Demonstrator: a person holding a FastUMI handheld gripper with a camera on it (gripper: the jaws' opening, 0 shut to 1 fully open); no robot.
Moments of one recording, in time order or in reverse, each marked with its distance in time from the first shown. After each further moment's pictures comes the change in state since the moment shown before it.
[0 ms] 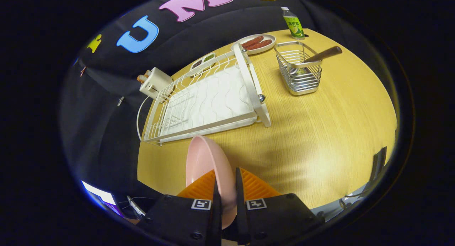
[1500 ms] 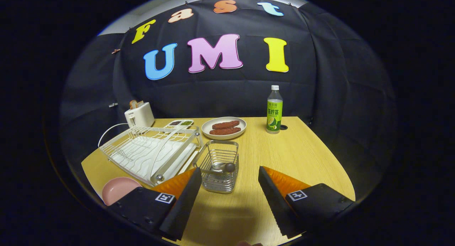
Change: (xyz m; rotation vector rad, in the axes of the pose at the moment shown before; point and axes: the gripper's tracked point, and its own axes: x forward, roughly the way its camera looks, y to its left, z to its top) arm -0.052 -0.144 0.195 -0.474 -0.668 -0.103
